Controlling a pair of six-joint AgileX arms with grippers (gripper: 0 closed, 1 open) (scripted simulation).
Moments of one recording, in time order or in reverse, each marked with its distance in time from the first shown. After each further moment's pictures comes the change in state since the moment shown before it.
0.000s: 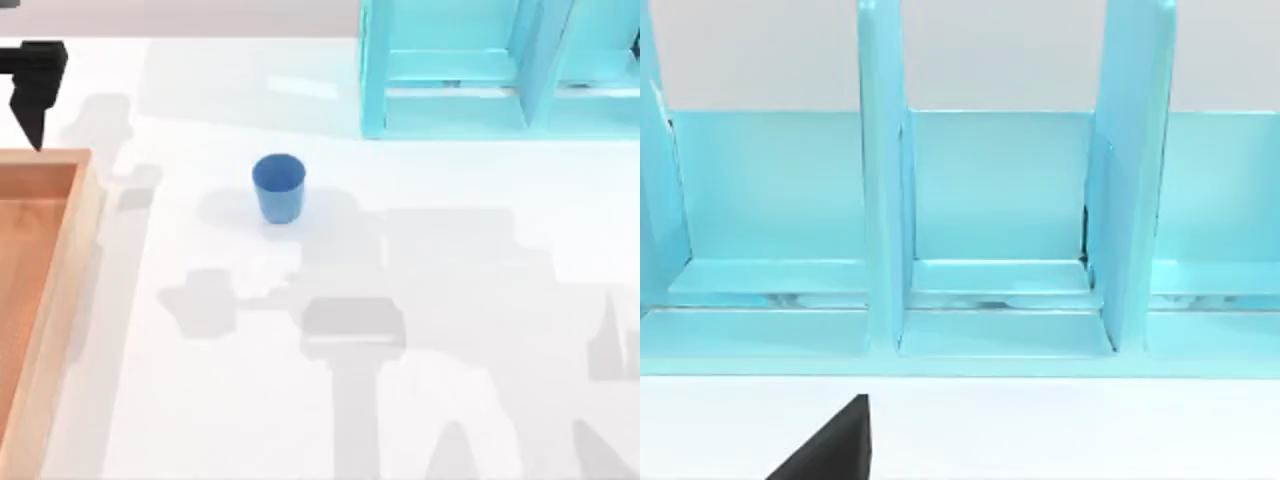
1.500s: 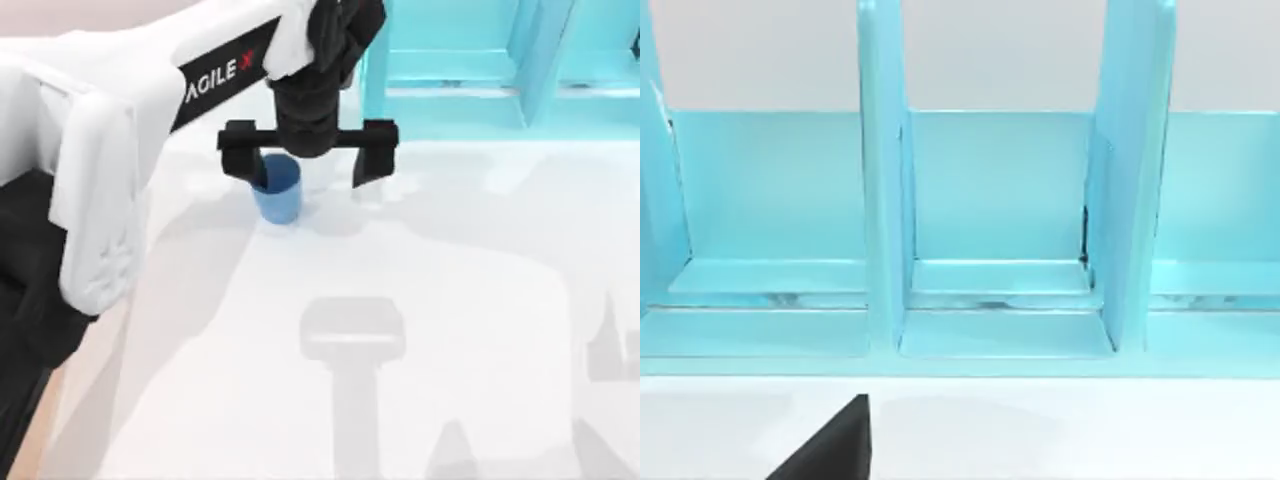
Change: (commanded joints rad) left arm -0.515 0.585 0.276 0.461 -0.079 -0.487; right arm 0.000 0.000 0.000 0.000 0.000 0.000
